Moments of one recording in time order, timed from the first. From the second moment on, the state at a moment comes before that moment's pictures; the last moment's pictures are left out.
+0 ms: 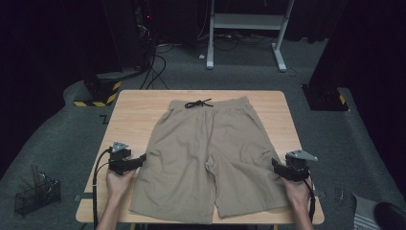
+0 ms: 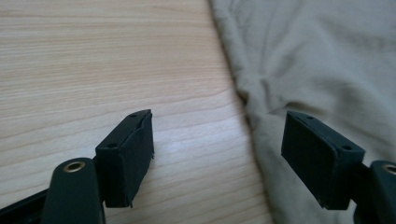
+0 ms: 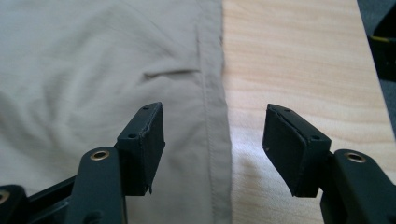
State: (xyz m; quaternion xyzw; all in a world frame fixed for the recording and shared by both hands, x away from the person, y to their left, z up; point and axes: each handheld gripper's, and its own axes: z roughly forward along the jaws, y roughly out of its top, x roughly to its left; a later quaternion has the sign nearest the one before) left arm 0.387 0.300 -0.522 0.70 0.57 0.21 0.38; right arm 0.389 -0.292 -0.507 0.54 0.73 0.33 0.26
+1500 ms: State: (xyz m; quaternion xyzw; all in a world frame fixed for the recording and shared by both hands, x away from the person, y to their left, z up) left arm 0.410 0.204 -0.523 0.77 0.50 0.20 0.35; right arm 0.401 -0.207 -0.520 0.47 0.79 0.33 0.21
